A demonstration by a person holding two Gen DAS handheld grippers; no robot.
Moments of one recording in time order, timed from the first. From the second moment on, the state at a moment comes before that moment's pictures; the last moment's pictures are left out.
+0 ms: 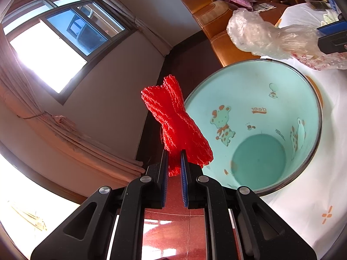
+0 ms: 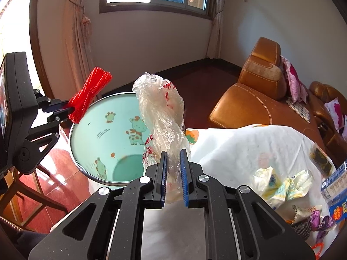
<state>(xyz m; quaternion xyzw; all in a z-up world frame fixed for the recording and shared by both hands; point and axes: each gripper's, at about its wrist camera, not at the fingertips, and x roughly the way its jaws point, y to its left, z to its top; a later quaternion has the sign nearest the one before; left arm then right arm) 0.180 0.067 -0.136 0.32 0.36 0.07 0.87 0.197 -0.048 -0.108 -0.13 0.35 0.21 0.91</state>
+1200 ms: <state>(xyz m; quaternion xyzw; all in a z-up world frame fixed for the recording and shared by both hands) 0.111 -0.011 -0.121 0.29 0.33 -0.05 0.90 0.064 -0.190 -0.064 -0.01 0.31 0.03 0.95</state>
